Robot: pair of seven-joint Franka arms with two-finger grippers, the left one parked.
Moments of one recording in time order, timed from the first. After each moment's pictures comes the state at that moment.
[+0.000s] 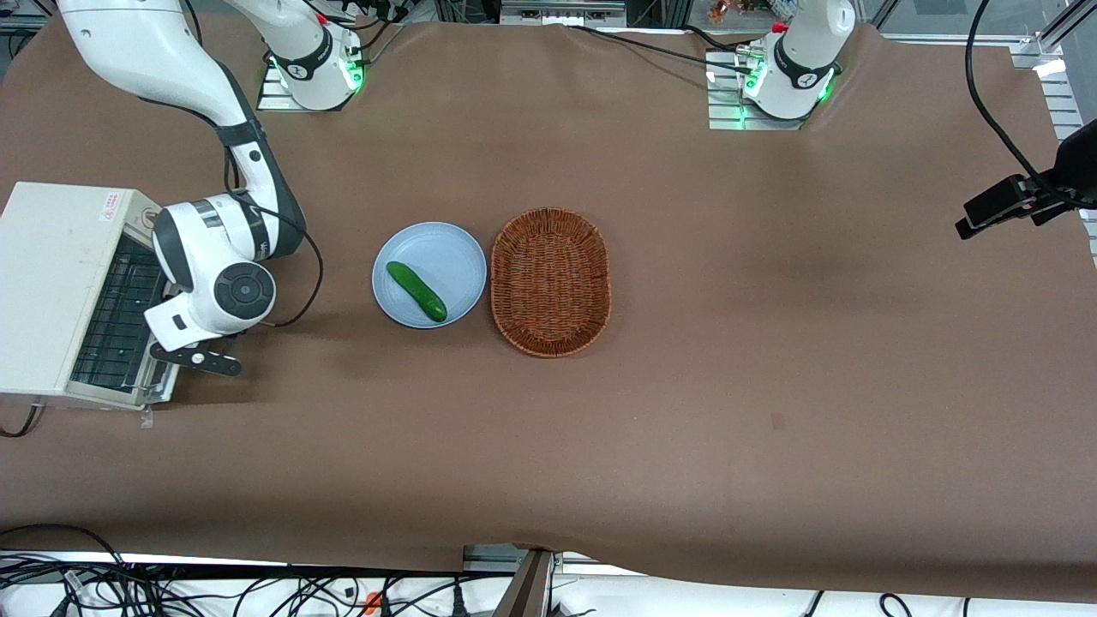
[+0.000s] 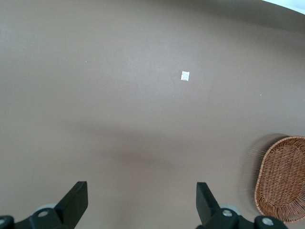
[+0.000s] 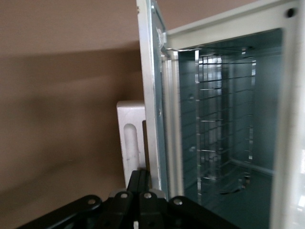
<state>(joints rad) 0.19 0.52 -0.06 -1.81 -0.72 1.99 0.73</state>
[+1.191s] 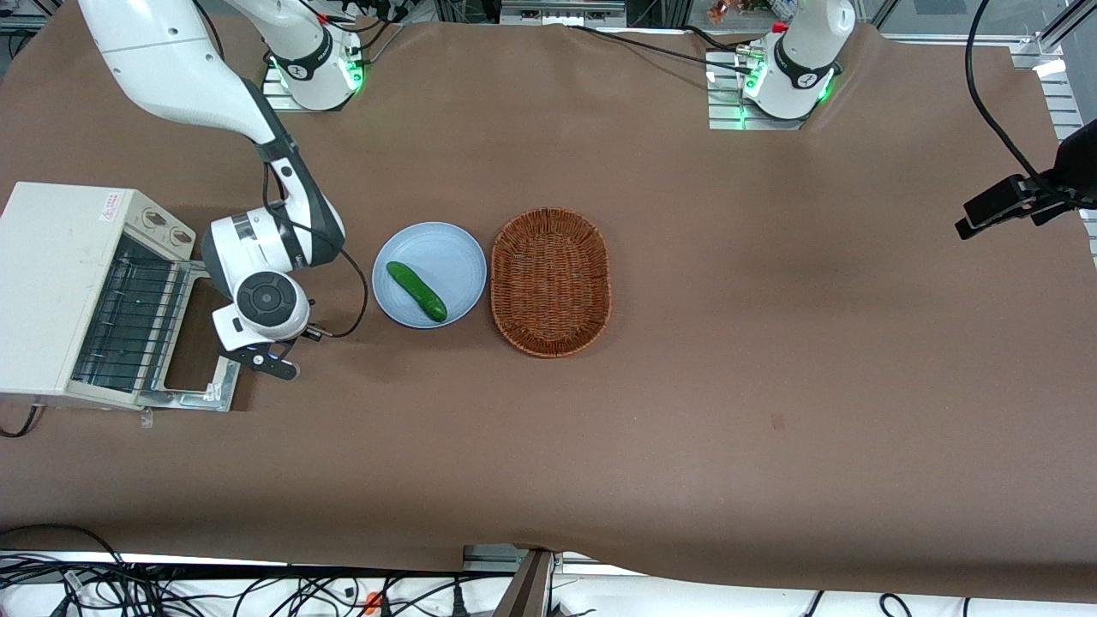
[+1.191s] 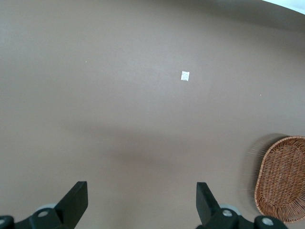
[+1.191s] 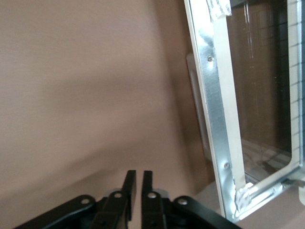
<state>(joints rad) 0.17 0.55 0.04 -1.80 -0.40 2.09 0.80</state>
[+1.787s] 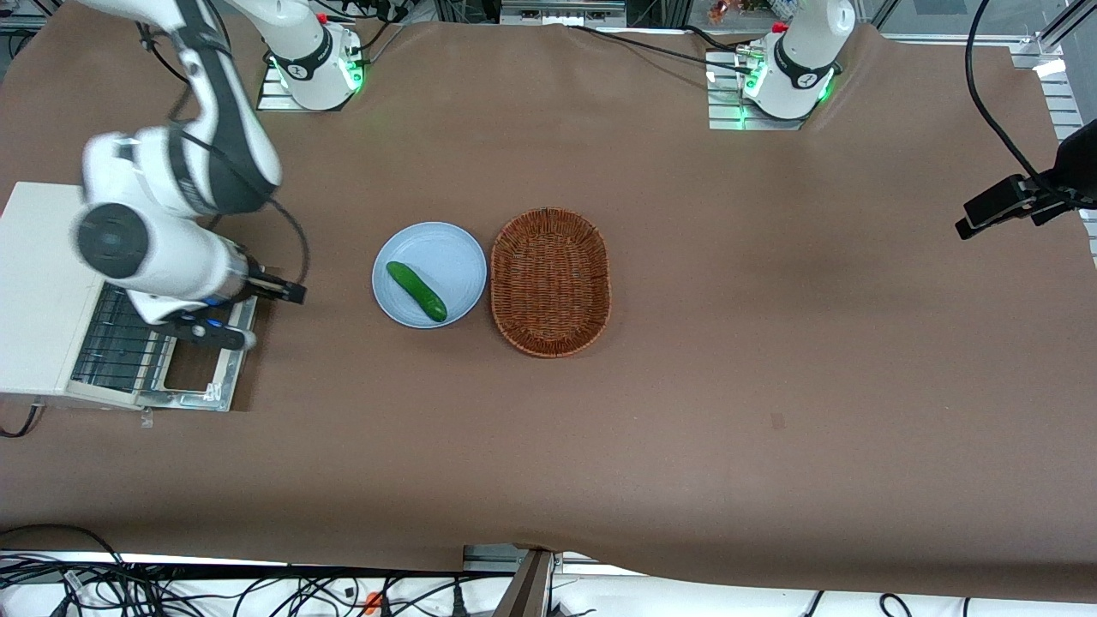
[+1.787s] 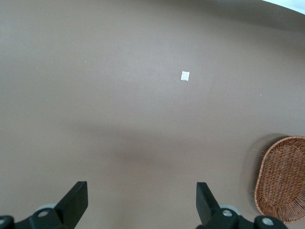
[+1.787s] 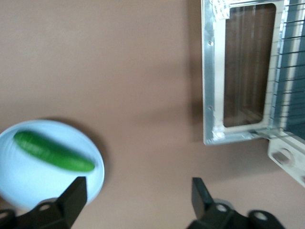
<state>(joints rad) 0.16 0.30 -0.03 -1.61 -0.01 1.66 0.29</state>
